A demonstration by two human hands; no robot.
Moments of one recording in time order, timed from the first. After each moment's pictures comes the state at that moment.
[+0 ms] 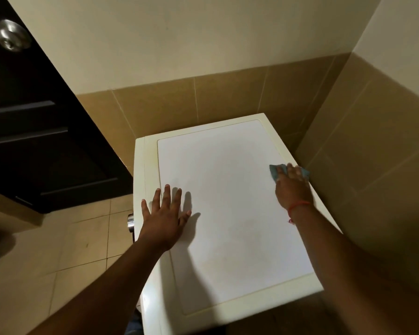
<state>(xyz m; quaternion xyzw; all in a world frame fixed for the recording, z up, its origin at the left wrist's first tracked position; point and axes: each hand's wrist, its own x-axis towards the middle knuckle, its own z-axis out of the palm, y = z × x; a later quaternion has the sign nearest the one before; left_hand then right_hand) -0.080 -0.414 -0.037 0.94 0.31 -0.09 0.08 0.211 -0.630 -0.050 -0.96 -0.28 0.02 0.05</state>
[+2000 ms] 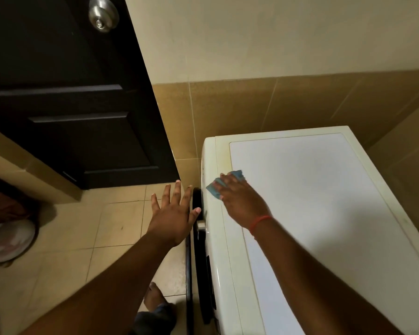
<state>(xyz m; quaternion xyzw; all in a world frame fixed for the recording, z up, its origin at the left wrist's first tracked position) -0.173 -0.247 -0.049 0.93 0.35 -0.10 0.08 0.028 -0.360 -0.070 -0.78 -0.62 -0.02 0.09</state>
